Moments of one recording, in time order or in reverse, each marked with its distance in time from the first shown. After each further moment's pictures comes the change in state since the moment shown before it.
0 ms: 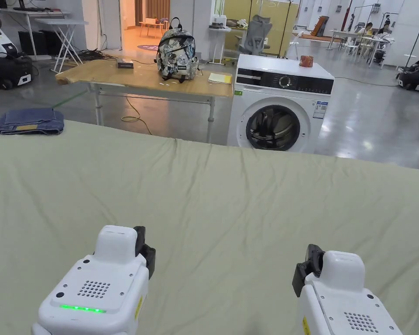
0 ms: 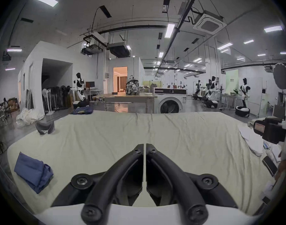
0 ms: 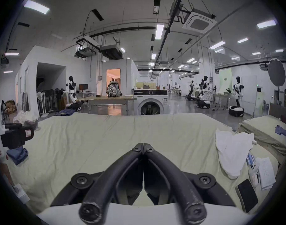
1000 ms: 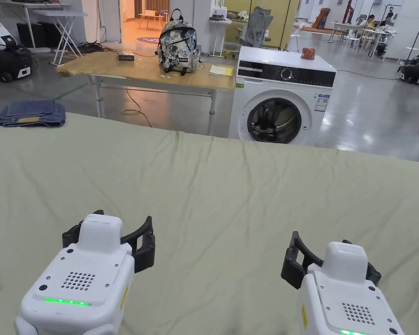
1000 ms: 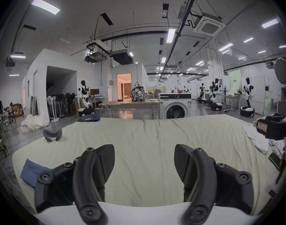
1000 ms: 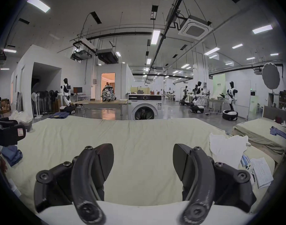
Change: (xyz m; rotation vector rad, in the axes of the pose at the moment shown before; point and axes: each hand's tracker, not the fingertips) left arm -0.027 0.004 0.009 0.069 0.044 -0.037; right arm -0.008 -0.002 0.007 0.044 -0.068 0.003
